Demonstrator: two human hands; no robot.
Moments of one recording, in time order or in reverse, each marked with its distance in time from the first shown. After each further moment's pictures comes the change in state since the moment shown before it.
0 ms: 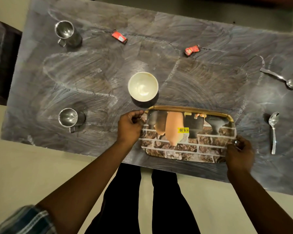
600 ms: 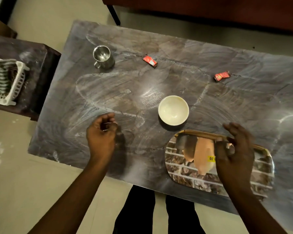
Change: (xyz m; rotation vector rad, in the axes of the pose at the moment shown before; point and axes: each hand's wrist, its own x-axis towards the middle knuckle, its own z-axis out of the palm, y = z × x) left_hand 0.022 0.030 -0.148 -0.133 0.396 0.114; right_hand -0.090 -0.117 0.086 -0.083 -0.185 -0.745
